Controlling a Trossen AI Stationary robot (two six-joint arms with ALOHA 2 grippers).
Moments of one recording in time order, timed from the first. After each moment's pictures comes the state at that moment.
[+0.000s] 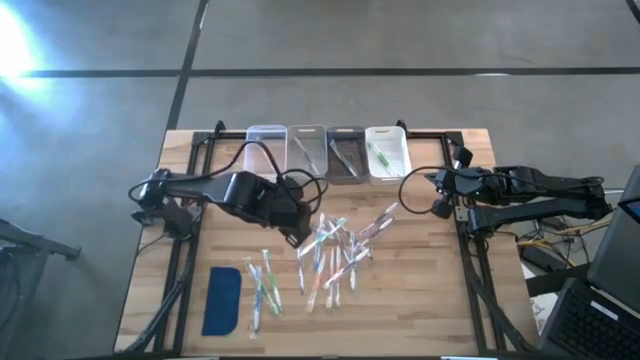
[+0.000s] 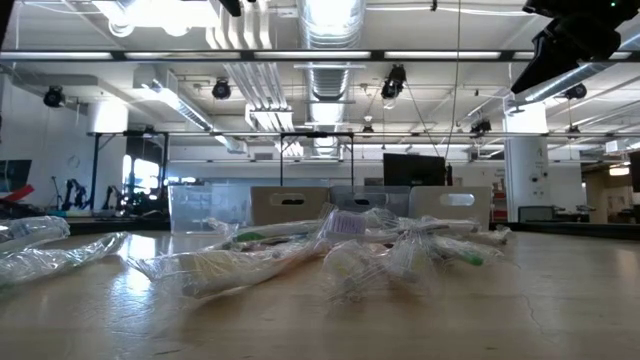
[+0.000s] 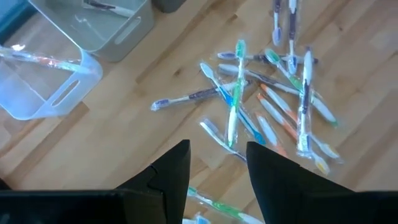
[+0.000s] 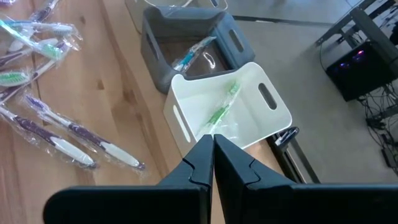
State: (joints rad) left arm -0.24 1.75 2.06 -1.57 -0.32 -0.97; right arm 0.00 0.61 0.78 -0.95 0.55 0.02
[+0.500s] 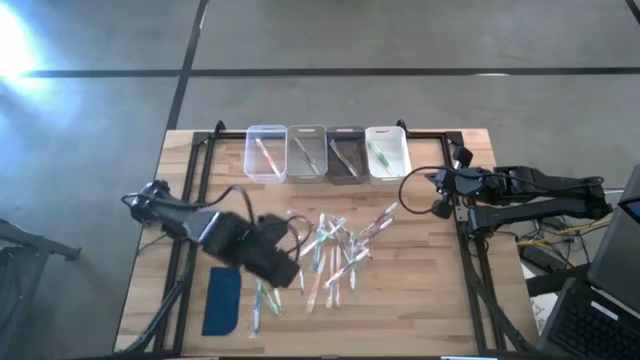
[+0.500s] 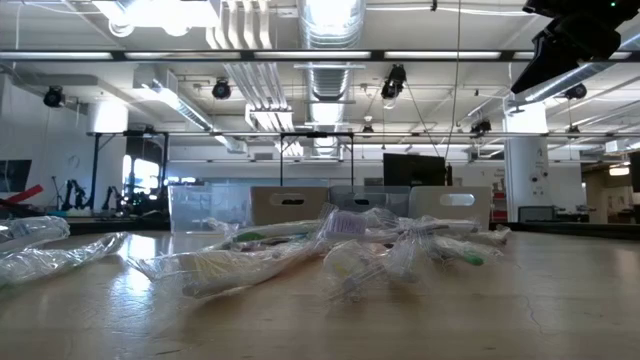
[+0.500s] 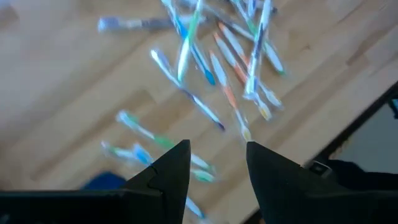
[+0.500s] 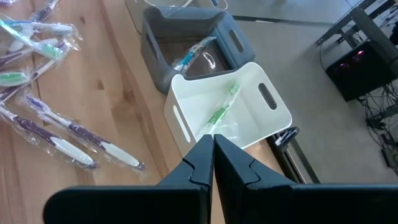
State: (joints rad) left arm -0.50 1.74 2.05 -1.57 -0.25 -1.41; right arm 0.00 0.61 0.78 -0.95 0.55 0.02
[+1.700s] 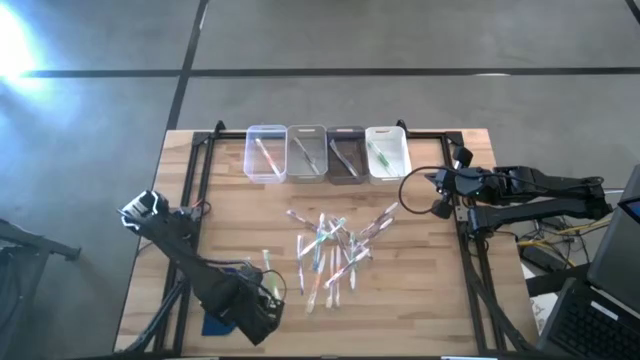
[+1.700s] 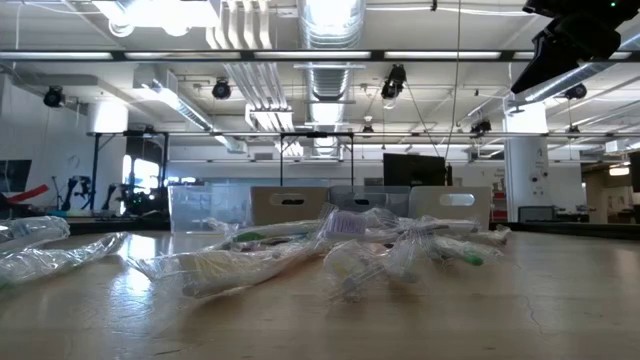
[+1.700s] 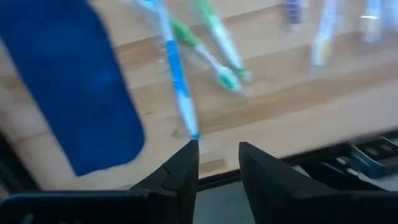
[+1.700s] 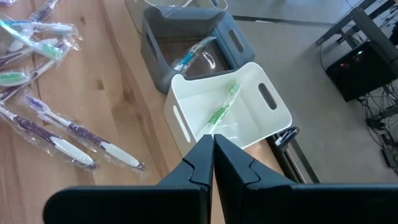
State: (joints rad) left arm -0.73 1.74 1.58 -1.23 -0.01 -2.08; right arm 0.00 0.61 0.78 -0.95 0.55 0.02
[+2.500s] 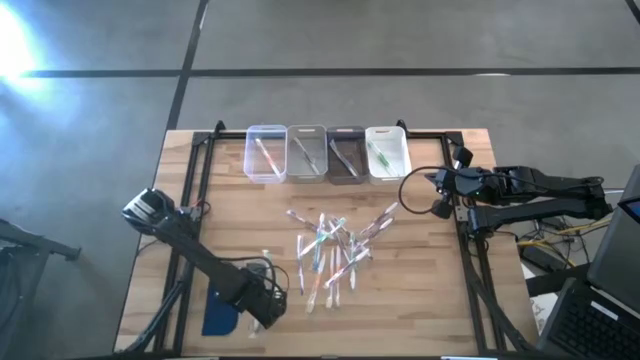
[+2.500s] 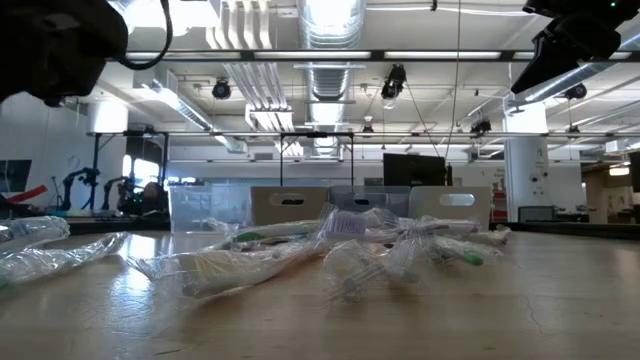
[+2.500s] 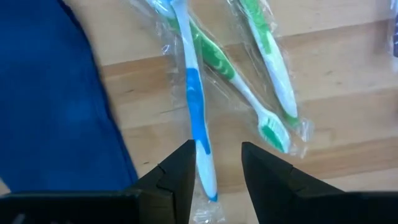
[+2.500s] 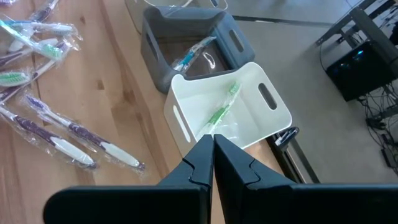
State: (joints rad) left arm -0.67 1.74 1.22 -0.87 0.06 -2.10; right arm 0.00 0.61 0.78 -0.95 0.55 0.02
